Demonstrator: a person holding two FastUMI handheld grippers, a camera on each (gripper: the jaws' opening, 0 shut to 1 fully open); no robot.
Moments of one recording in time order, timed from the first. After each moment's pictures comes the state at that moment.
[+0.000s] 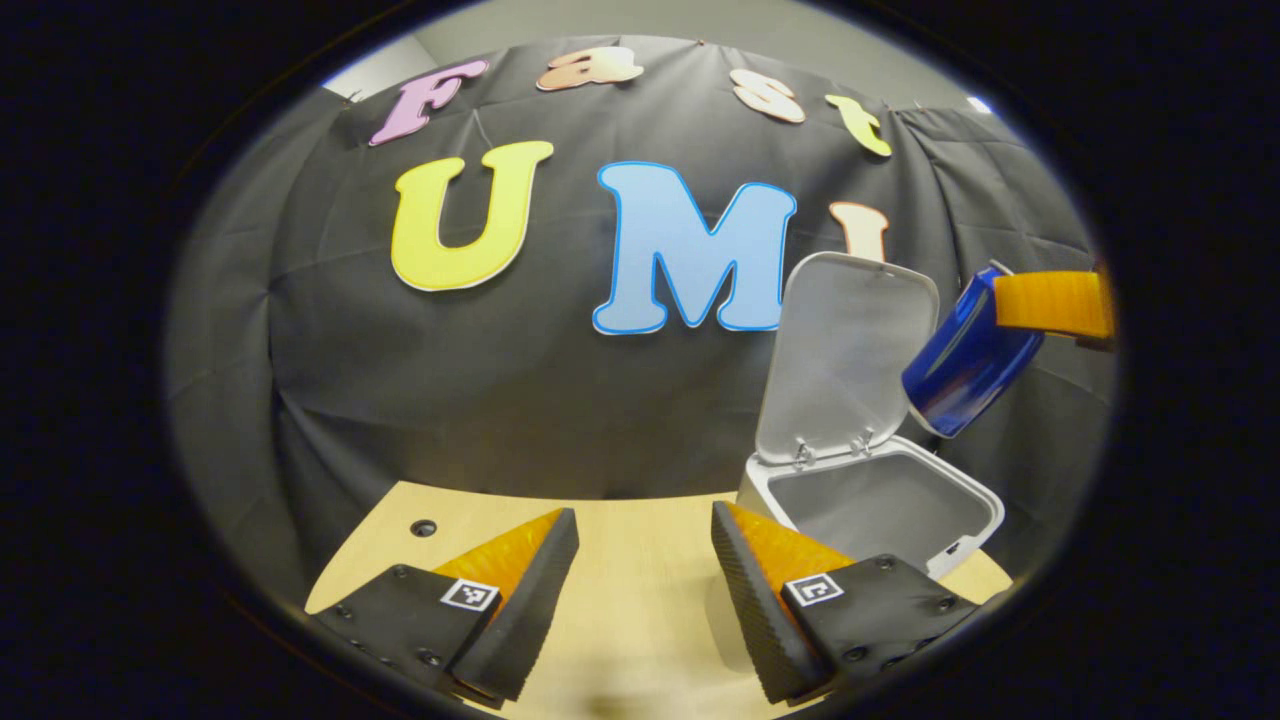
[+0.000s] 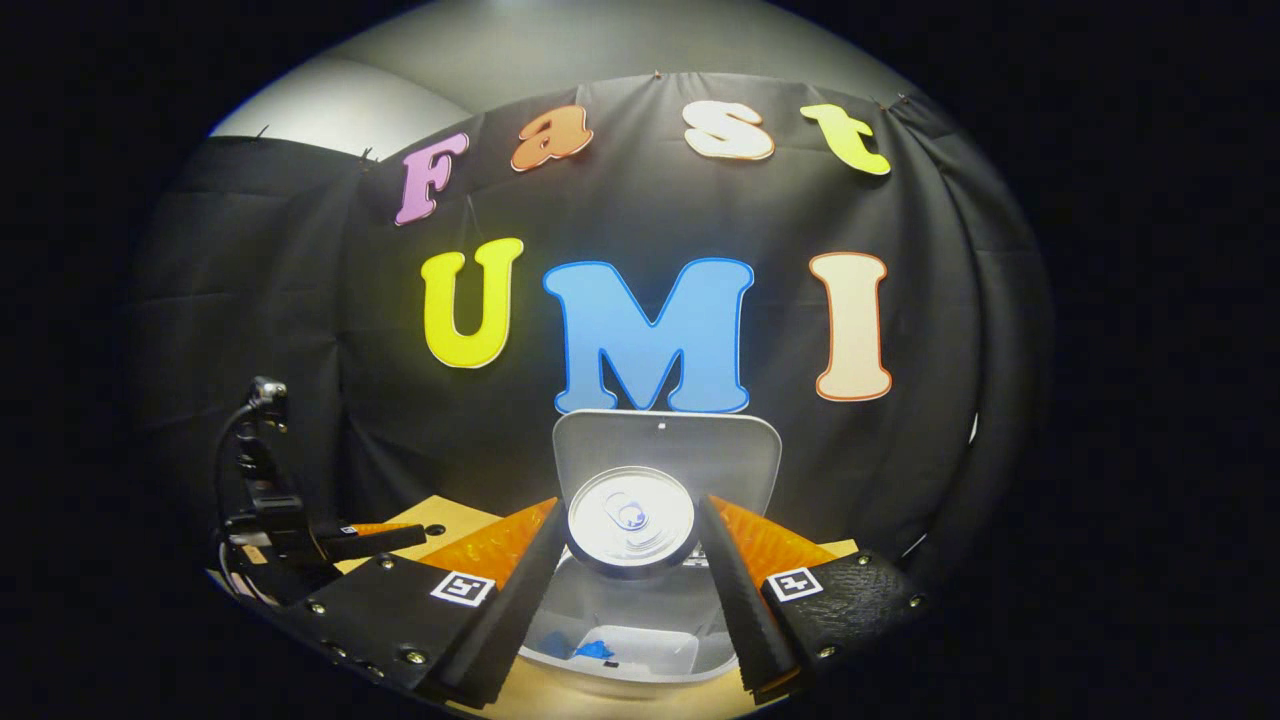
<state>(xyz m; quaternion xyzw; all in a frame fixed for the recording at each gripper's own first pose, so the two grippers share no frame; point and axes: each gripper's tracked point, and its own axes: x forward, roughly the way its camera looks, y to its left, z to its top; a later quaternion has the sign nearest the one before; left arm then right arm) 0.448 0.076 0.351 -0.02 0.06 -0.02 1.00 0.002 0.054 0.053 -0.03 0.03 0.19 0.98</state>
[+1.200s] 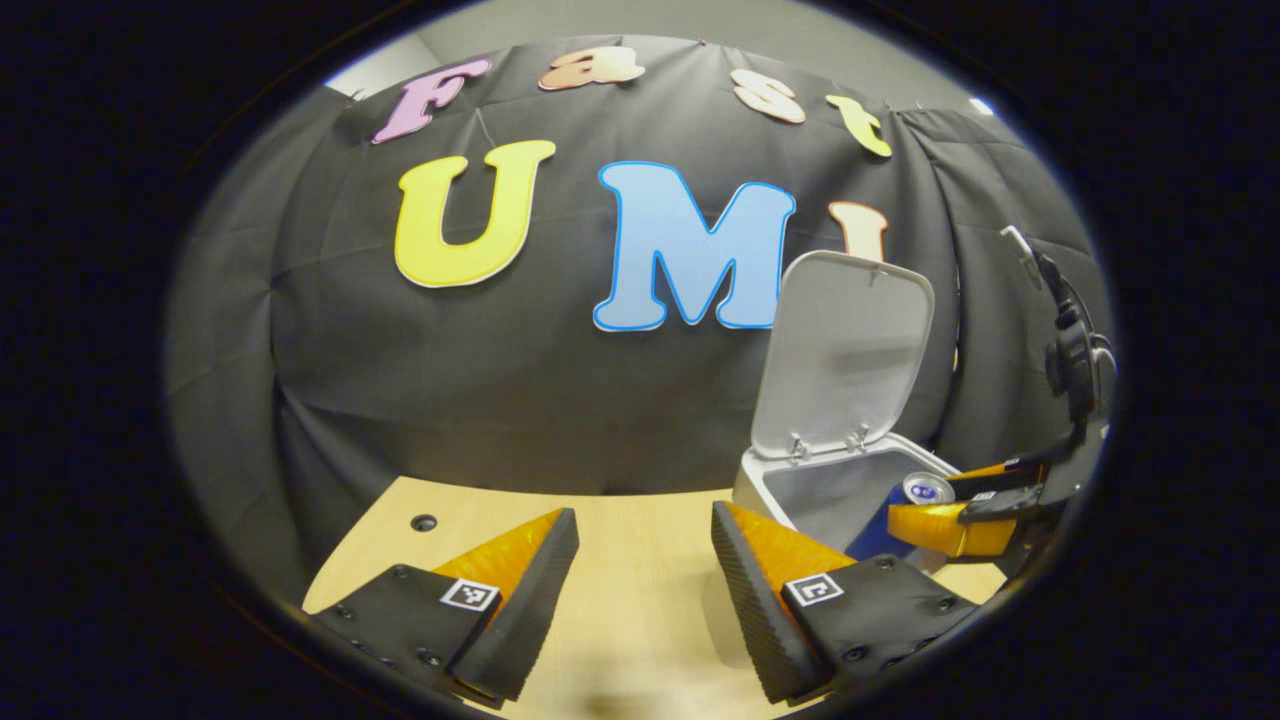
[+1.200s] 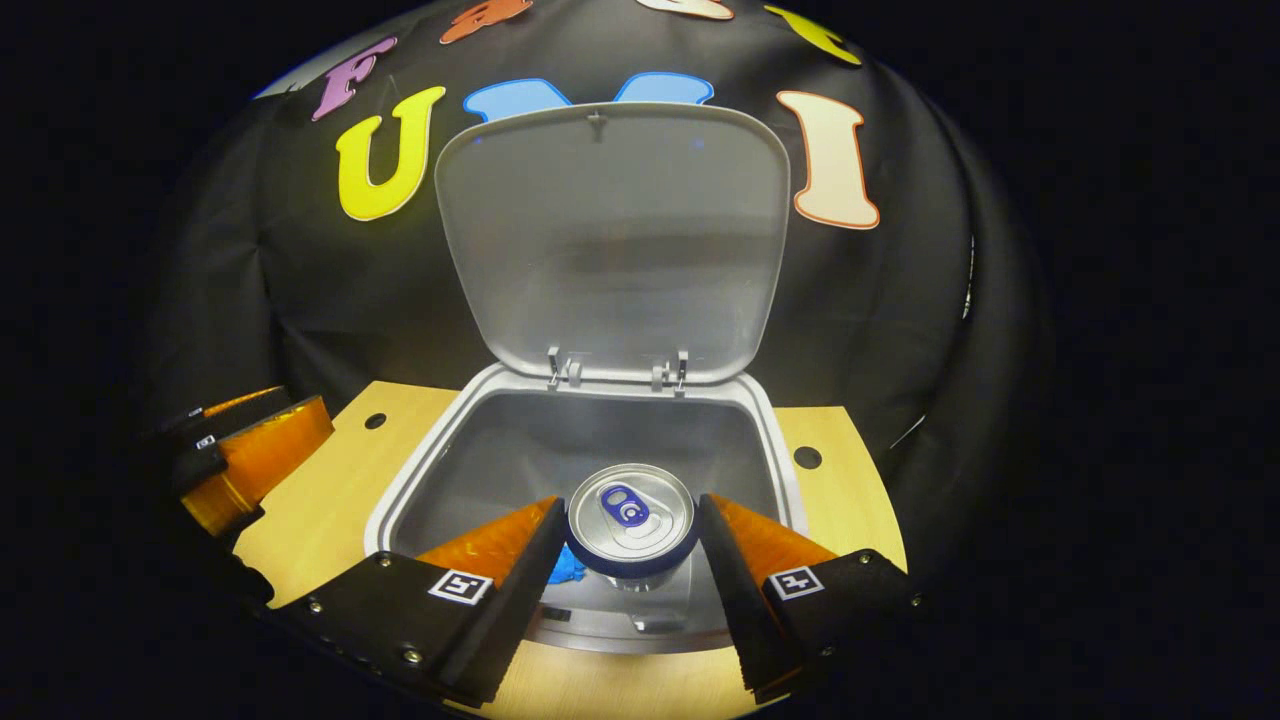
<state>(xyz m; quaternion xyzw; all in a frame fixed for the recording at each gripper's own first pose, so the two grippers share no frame) 0.439 0.074 0.349 -0.02 0.06 -0.02 1.00 0.031 0.036 -0.115 -0.04 0.25 0.12 0.96</state>
